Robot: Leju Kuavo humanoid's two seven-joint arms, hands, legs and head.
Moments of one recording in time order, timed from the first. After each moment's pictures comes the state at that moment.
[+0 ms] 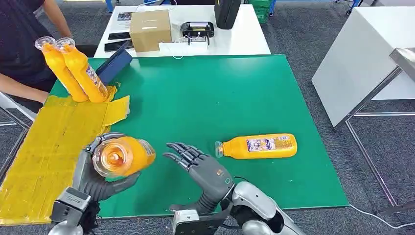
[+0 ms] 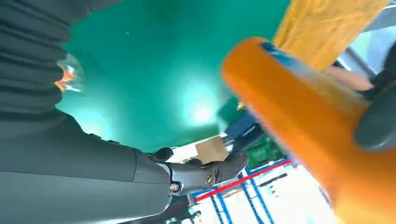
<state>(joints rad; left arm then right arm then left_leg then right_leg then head) 0.11 -0.04 -0.15 -1.93 -0.42 0.01 -0.34 -0.18 -0.16 0.81 -1.80 0.68 0.06 0.05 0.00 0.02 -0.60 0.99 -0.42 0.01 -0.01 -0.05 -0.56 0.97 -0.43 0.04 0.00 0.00</state>
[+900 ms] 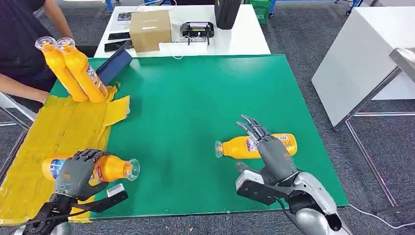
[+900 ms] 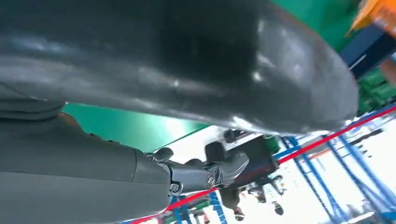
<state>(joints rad) 0.08 0.26 -0.09 -1.64 -1.37 0.20 -0.05 -0.03 -0.31 0.39 -1.95 0.60 0.10 0.08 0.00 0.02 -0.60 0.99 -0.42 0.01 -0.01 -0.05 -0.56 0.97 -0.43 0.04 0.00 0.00</state>
